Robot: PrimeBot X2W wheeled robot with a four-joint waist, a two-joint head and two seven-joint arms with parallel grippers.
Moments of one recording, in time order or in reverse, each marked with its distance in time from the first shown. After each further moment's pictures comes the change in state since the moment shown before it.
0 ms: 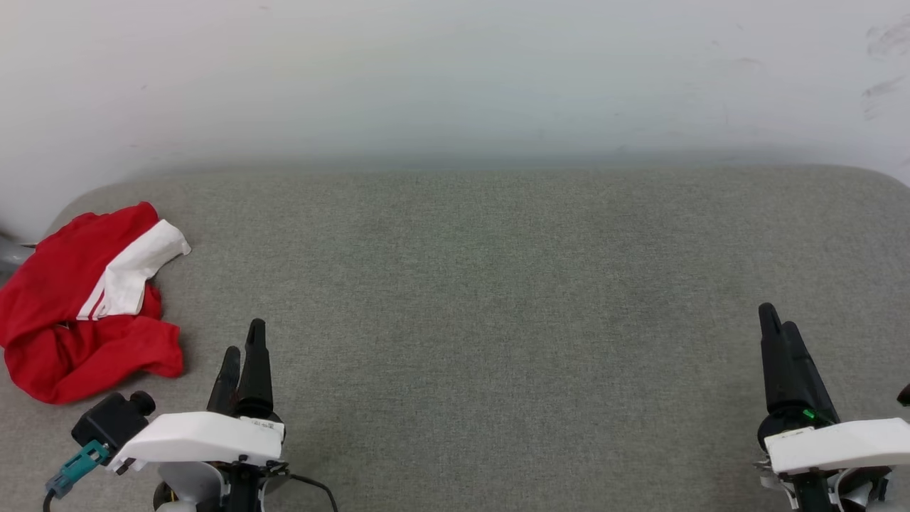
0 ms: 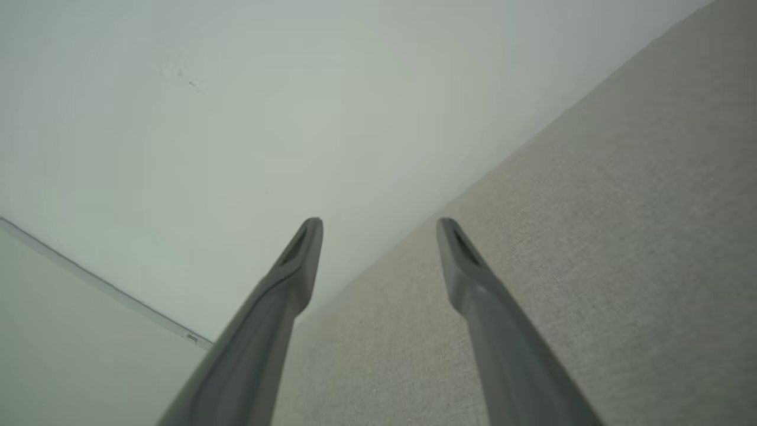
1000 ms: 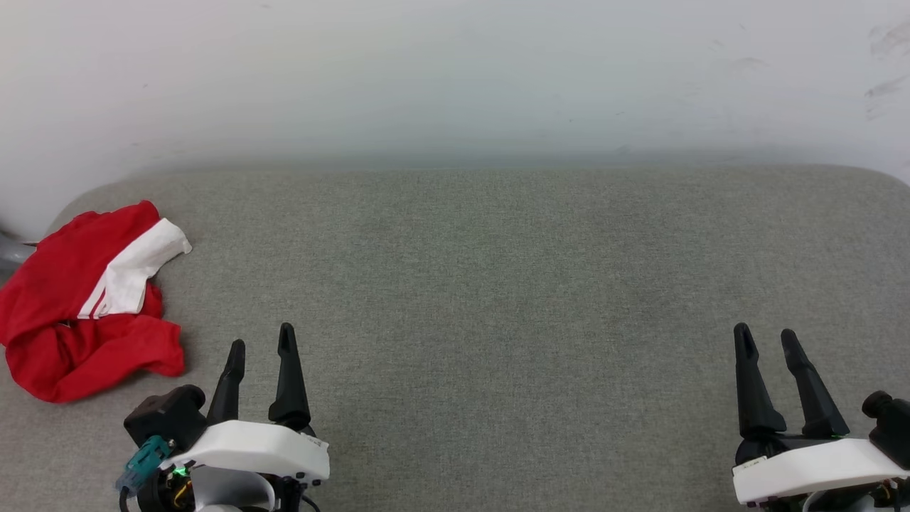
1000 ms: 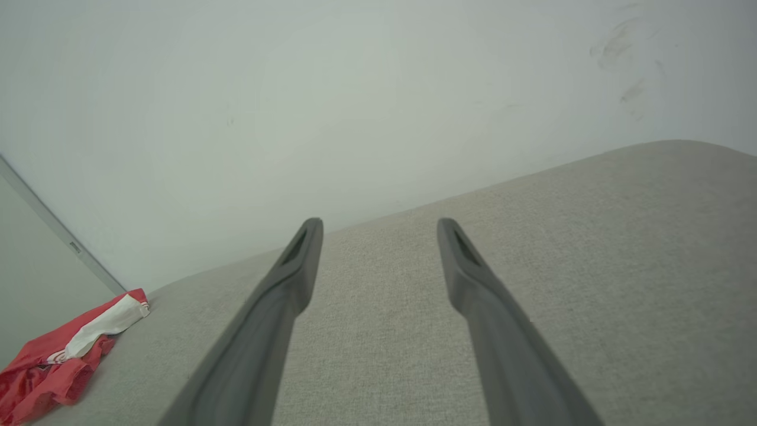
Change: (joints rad) left arm 0.032 0.004 -0.095 -0.039 0.456 0.070 -0.088; right arm 0.050 0.000 0.035 -0.036 -0.464 0.000 -0.089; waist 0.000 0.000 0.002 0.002
